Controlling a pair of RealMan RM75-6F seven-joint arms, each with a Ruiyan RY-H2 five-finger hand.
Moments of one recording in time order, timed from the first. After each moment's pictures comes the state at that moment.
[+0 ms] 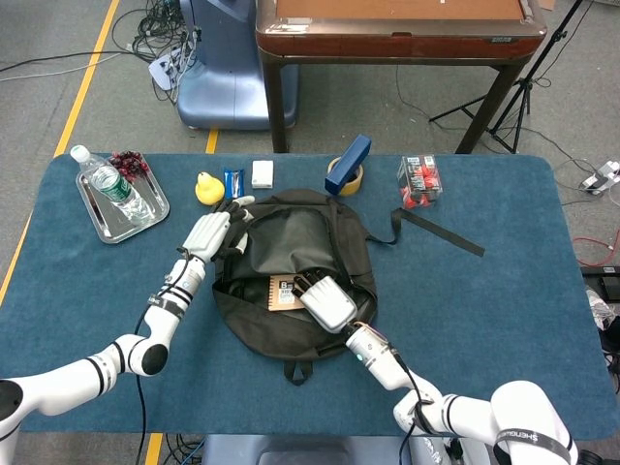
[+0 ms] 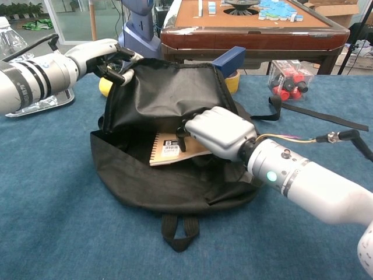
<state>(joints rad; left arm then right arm) -0.89 -1.61 -0.35 -1.19 1.04 0.81 -0.14 0.79 -1.96 0.11 -1.03 -1.47 1.04 -0.36</state>
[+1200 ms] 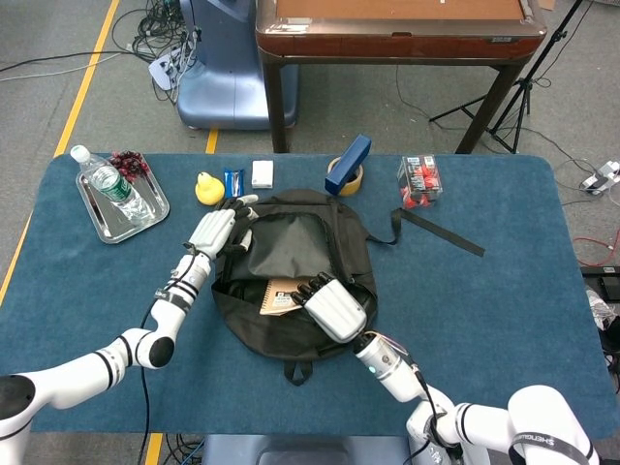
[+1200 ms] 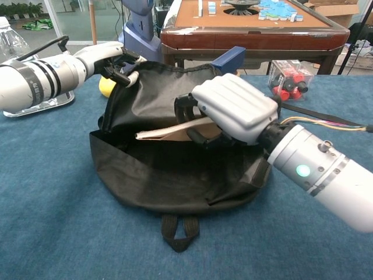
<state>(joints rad) -0.93 -1.65 -0.36 -1.12 1.01 0.76 -0.13 0.72 -1.88 0.08 -1.17 -1.64 1.31 -0.27</state>
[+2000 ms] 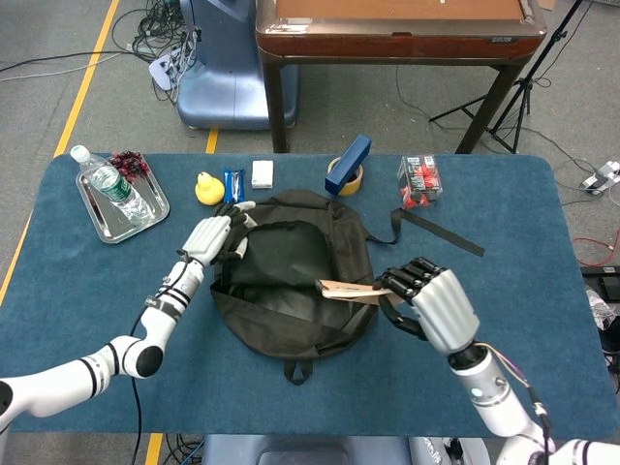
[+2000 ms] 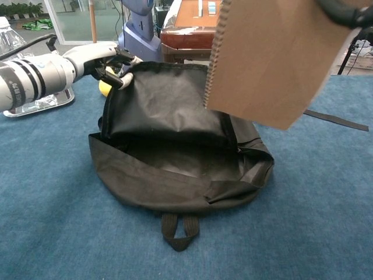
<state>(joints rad) -0.88 -1.56 -0.33 -1.26 1.03 0.79 -0.11 0.49 -1.29 0.08 -1.82 -1.73 1.60 -0.15</state>
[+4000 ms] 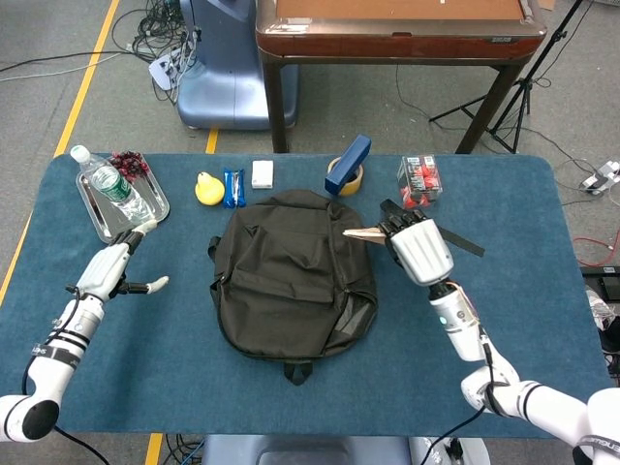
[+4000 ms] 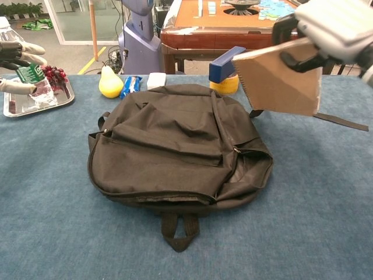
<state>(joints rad) -0.58 -1.13 -0.22 -1.65 1.06 0.92 -0.18 0.65 -1.61 0.24 -1.17 -1.56 1.30 -0.33</state>
